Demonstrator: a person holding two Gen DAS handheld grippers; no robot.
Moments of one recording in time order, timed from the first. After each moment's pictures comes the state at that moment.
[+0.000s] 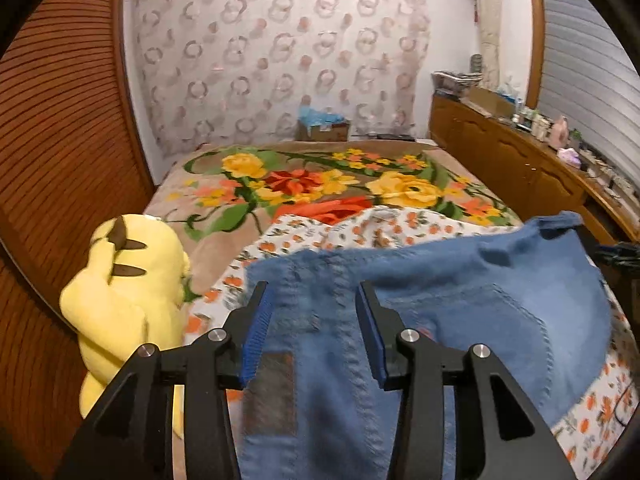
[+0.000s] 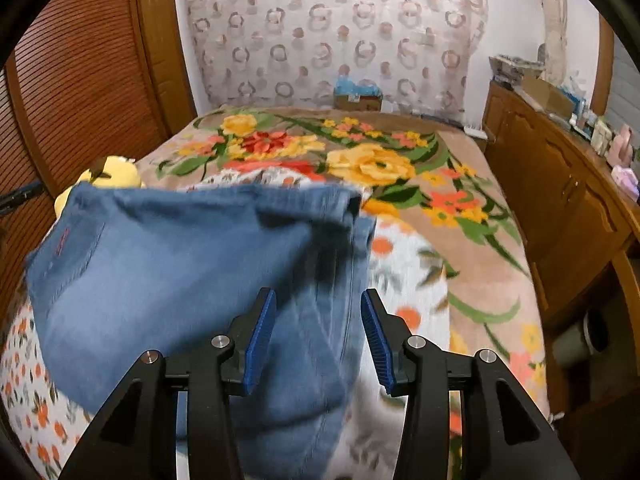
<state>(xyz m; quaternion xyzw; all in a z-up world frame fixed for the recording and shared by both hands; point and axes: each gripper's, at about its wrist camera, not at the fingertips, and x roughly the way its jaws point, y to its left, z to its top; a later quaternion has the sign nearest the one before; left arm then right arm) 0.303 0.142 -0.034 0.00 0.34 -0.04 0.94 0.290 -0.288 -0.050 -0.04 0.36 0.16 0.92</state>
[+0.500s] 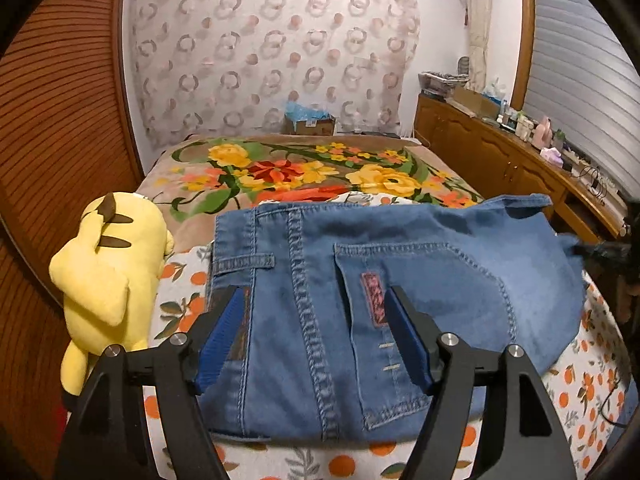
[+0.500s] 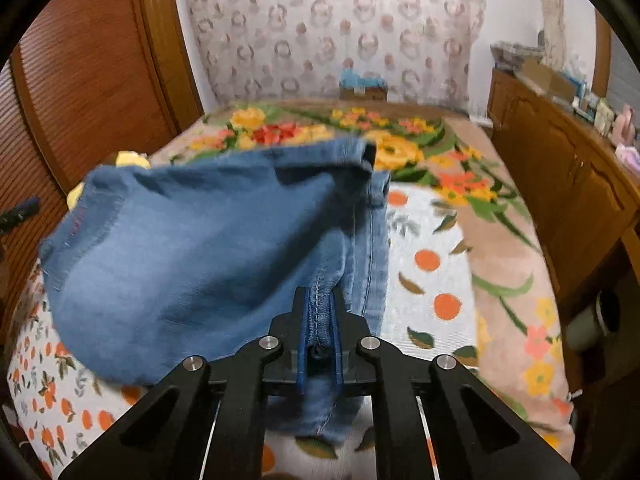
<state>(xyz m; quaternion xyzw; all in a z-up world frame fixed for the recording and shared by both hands) 0.258 0.121 -0.046 -0.01 0.34 -0.05 0.94 0.259 -0.298 -0.042 -0.02 0.34 0.17 0.92</state>
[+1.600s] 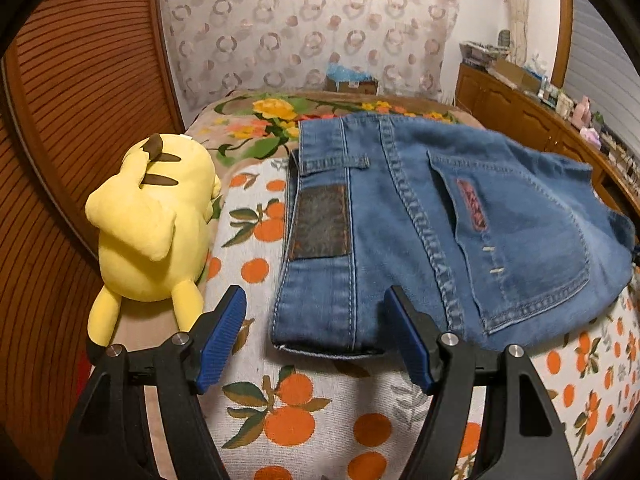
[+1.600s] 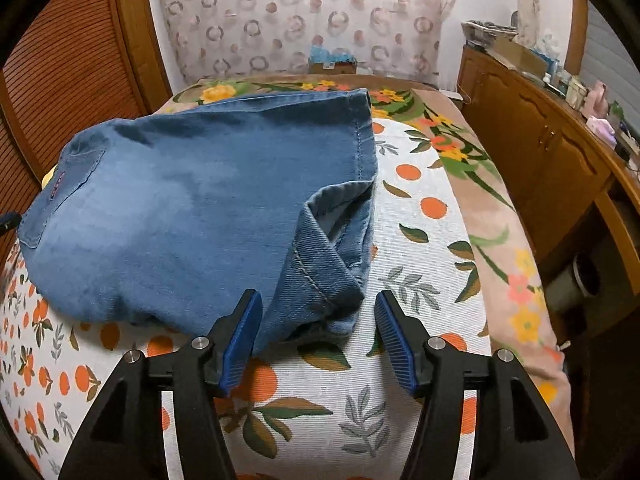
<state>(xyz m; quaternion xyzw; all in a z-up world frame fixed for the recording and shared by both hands) 0.233 0.172 -0.108 0.00 0.40 0.02 0.92 0.233 -0.279 -0.050 -0.03 0.40 0.11 0.91</state>
